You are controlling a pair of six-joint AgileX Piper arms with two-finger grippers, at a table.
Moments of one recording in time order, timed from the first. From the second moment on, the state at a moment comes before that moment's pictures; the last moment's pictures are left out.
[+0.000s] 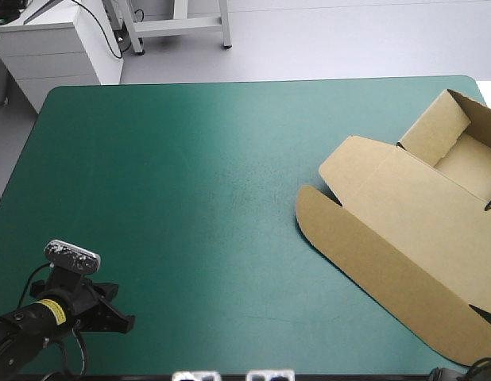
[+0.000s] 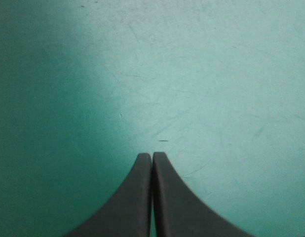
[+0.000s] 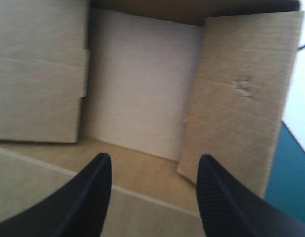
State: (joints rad) left arm -0.42 0.57 -0.64 -0.02 1.03 -0.02; right arm -0.59 1.65 -1.76 0.19 1.24 0.00
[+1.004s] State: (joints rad) left arm -0.42 0.25 -0.50 0.00 0.98 -0.03; right arm -0.13 0.54 -0.70 0.30 1.14 -0.27
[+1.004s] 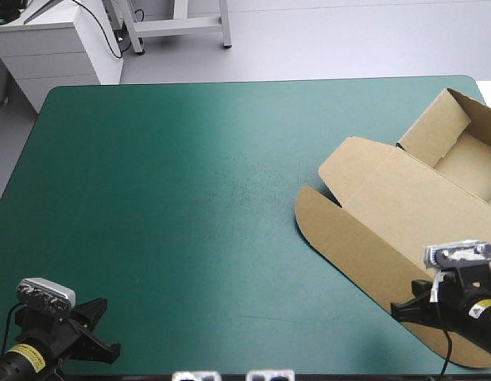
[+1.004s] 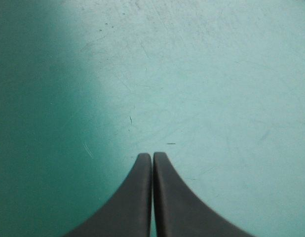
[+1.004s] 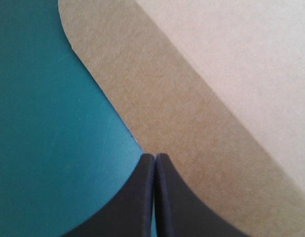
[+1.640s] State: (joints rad) left arm -0.42 0.24 -0.49 0.00 0.98 -0.10; right arm -0.13 0.25 -0.47 0.33 1.06 -0.29
